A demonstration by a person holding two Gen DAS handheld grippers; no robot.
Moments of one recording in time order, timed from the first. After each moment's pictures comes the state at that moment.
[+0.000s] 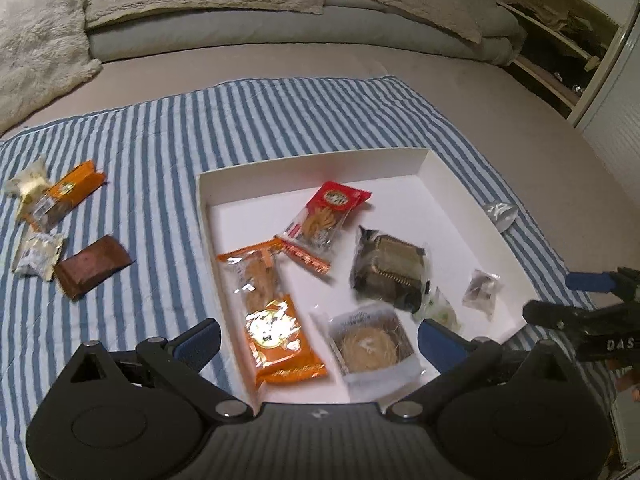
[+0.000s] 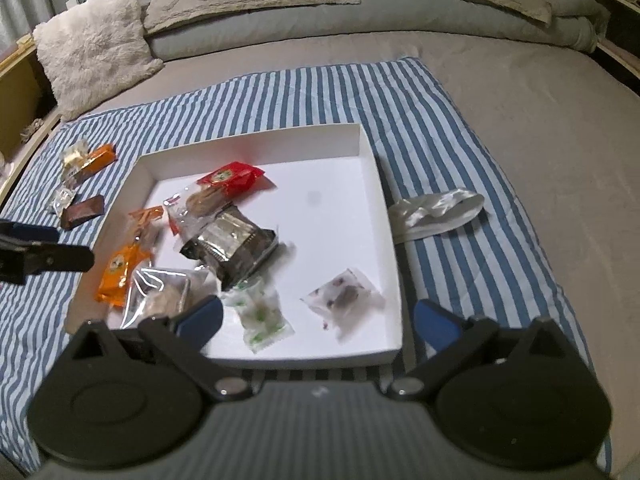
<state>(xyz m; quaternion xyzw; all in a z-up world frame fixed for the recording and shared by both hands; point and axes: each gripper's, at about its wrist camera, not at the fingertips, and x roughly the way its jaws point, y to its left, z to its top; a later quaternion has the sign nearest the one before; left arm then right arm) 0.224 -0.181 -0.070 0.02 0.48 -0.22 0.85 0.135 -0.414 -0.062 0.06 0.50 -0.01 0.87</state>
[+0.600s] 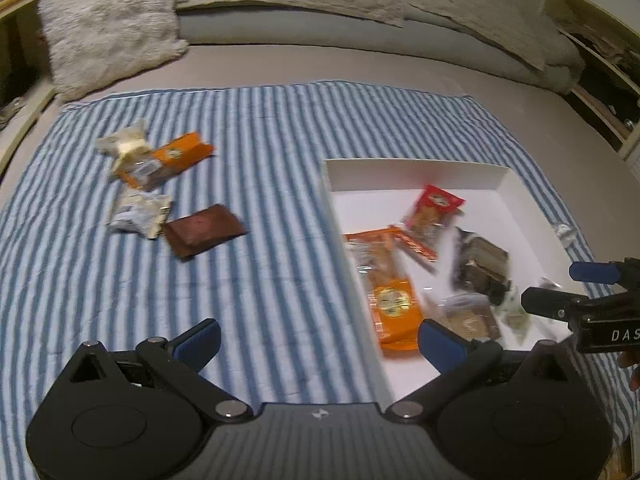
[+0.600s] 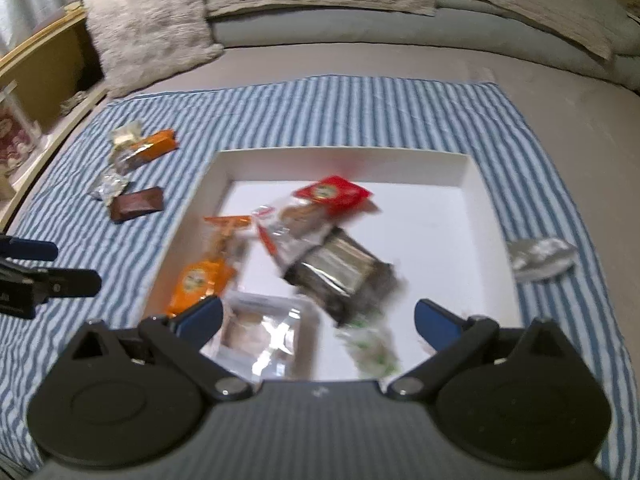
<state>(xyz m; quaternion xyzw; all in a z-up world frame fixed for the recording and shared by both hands) 0.218 -0.090 -0.066 0.00 0.48 -0.13 0.87 0.178 -0.327 -0.060 0.03 0.49 0.05 0.87</state>
